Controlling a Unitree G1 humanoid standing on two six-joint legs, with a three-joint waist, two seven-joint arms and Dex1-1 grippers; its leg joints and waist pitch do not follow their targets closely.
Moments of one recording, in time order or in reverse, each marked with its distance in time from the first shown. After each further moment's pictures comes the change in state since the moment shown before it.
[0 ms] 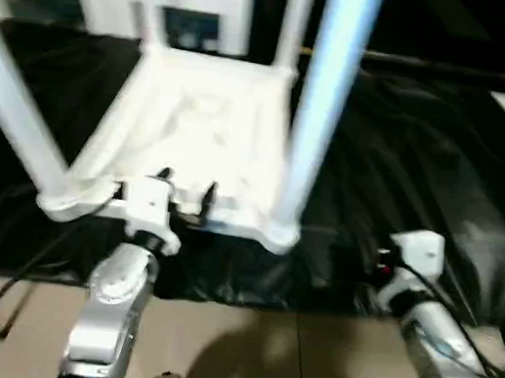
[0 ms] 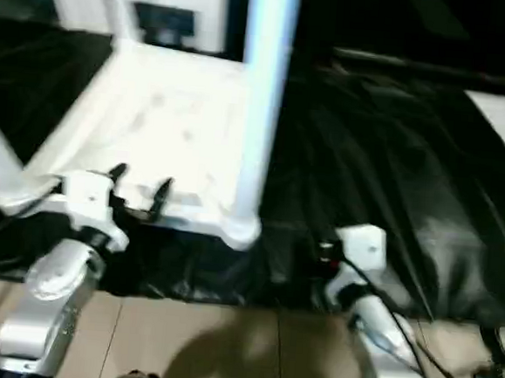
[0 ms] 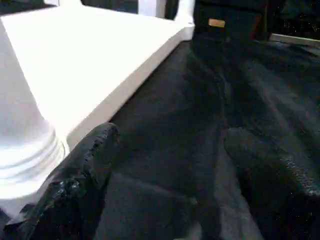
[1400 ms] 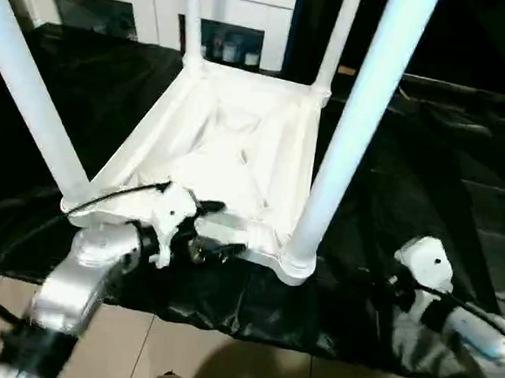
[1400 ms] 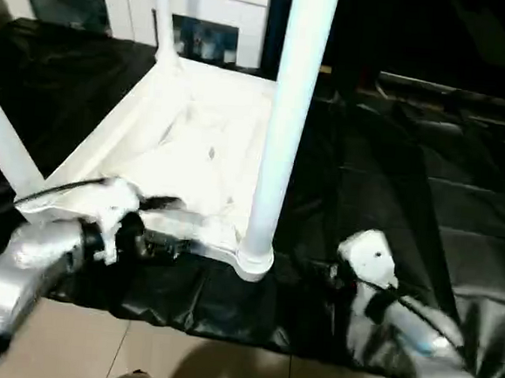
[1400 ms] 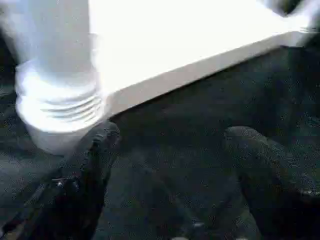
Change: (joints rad) left arm -0.258 0.364 -0.198 0.243 -0.118 0.091 -0.778; right arm 0.009 -0.353 0.064 -0.017 -0.008 0.006 0.389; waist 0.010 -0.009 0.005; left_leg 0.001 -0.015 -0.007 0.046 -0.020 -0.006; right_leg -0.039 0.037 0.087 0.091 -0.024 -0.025
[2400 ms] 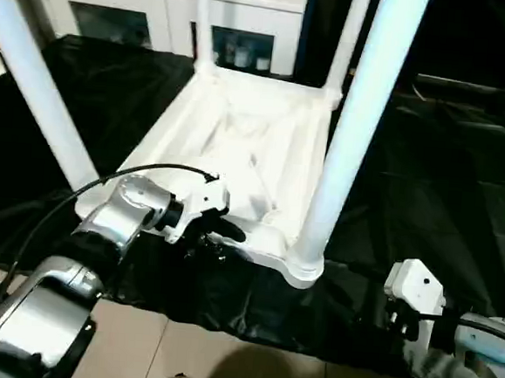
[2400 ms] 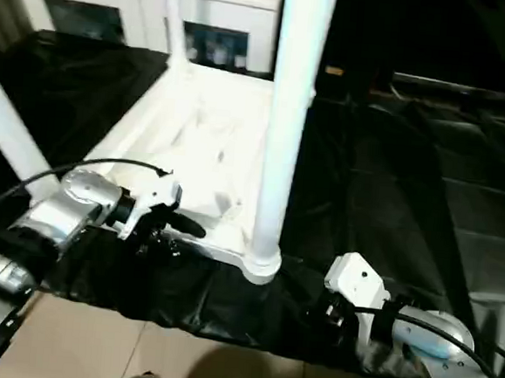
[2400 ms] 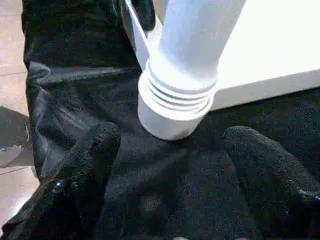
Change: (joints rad) left arm -0.441 -0.070 -0.179 0.740 0.179 -0.266 -0.370; right arm 0.041 -0.102 0.053 -0.105 0.035 0.054 0.171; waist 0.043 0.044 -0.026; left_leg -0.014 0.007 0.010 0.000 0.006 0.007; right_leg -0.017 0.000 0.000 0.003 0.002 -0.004
